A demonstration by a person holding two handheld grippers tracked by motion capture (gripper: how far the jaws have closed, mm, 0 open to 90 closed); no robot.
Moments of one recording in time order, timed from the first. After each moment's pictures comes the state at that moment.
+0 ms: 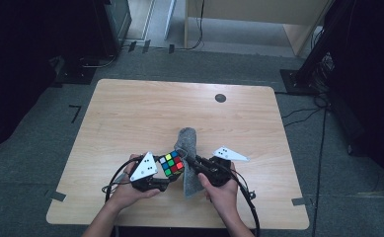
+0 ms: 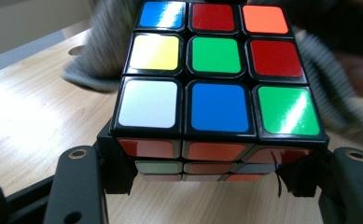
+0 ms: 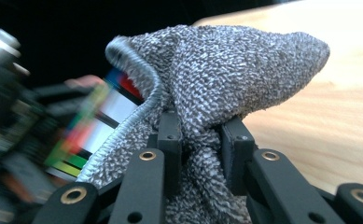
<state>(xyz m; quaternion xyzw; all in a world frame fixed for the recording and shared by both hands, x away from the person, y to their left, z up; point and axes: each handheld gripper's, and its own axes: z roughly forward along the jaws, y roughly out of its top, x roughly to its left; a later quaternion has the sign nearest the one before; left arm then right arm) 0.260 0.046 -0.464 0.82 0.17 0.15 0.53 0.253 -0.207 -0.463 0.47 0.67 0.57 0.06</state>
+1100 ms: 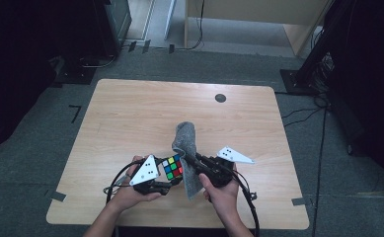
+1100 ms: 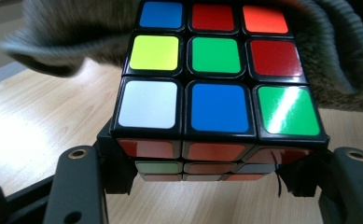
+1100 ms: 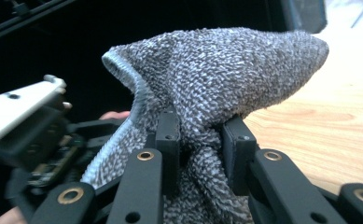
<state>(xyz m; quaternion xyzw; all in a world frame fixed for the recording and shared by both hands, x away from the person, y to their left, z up) 0.253 0.041 -0.466 0.81 0.13 0.14 0.55 0.243 -0.207 -0.446 0.45 0.63 0.63 0.05</state>
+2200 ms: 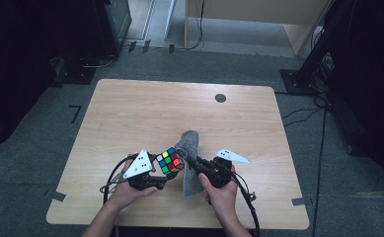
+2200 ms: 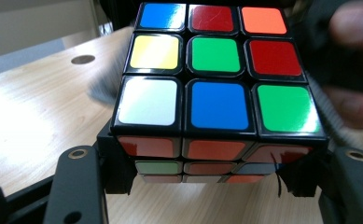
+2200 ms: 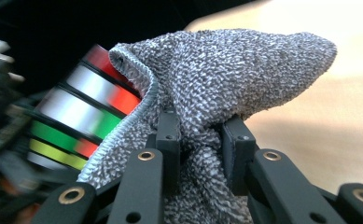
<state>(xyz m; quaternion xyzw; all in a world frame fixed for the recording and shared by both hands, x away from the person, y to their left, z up) 0.263 0.054 -0.462 0.79 0.19 0.13 0.56 0.251 -0.209 -0.470 0.51 0.63 0.58 0.02</state>
